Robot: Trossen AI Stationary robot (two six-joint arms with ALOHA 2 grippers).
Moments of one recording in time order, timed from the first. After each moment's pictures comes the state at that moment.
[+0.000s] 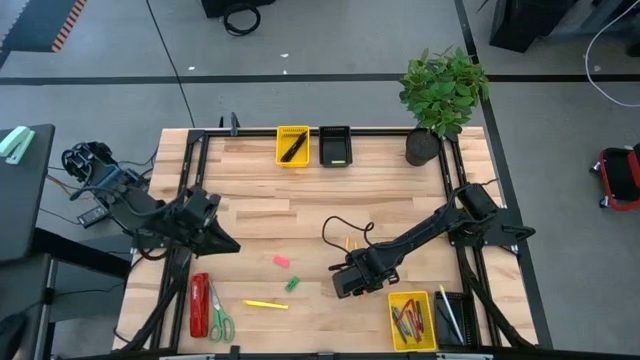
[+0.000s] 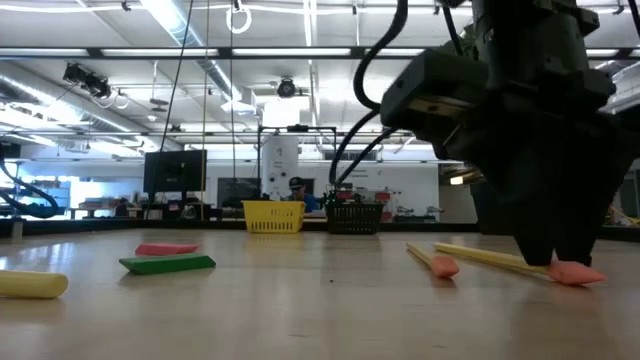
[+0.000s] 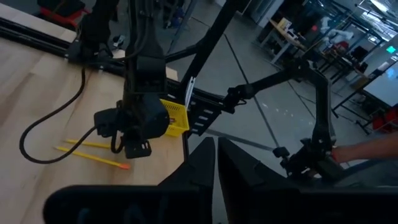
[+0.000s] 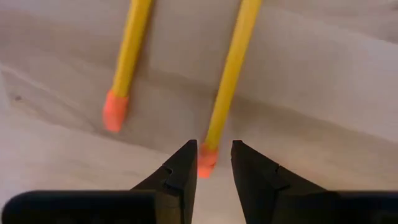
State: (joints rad) left arm -0.65 0.98 1.34 -0.61 -0.34 -0.63; right arm 0.44 2.00 1.33 -0.73 -0.16 1.78
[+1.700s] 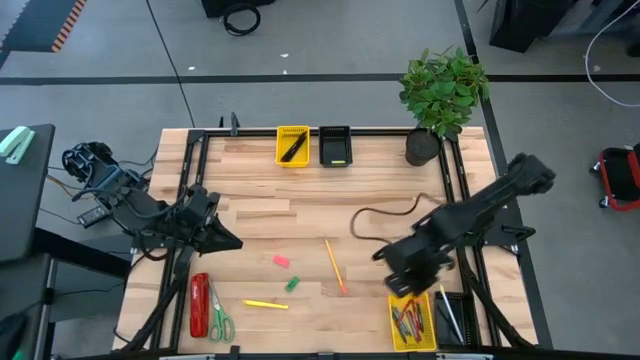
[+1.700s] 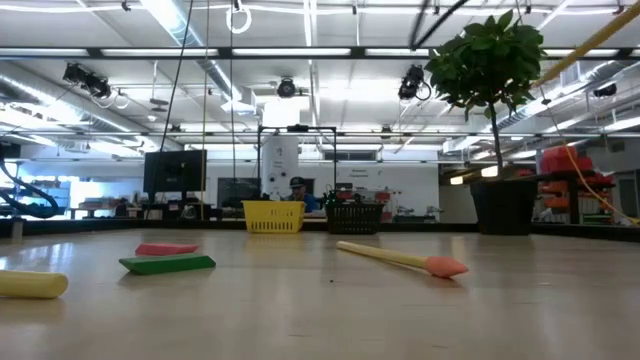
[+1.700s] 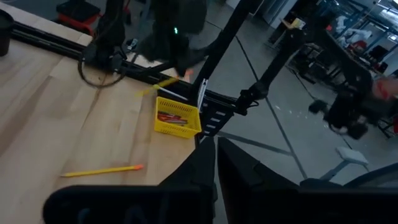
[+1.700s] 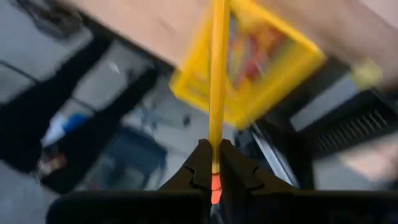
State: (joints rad) left arm -0.65 0.99 1.34 -0.63 -0.39 -0.62; right arm 0.52 1.46 1.33 -1.10 -0.52 1.65
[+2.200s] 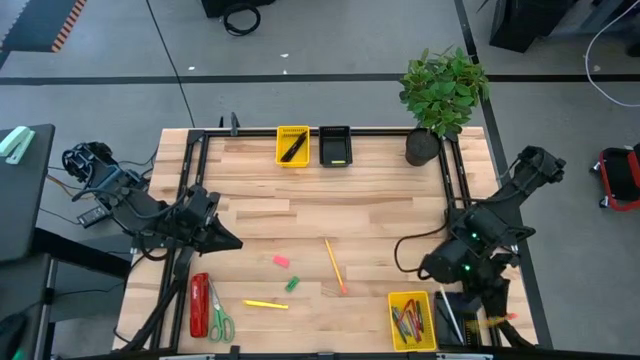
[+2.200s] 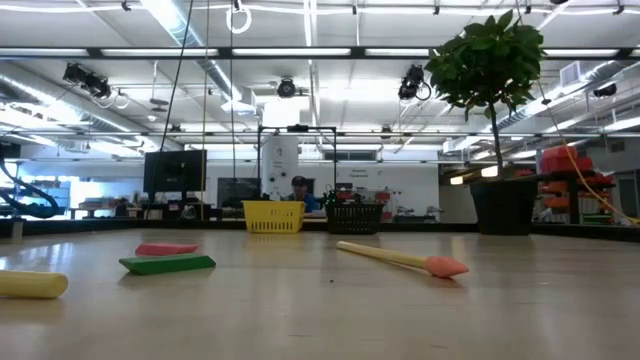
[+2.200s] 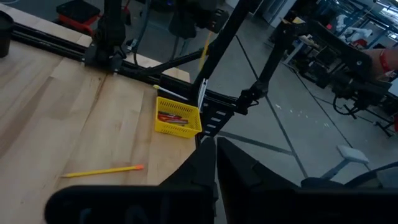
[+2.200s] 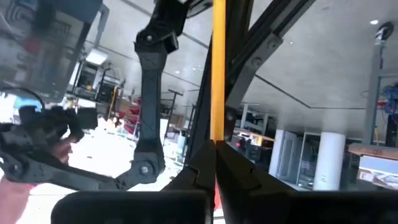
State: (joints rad) left arm -0.65 0.99 1.34 -0.63 -0.38 -0.62; right arm 0.68 1.32 1.33 -1.24 -1.12 1.69
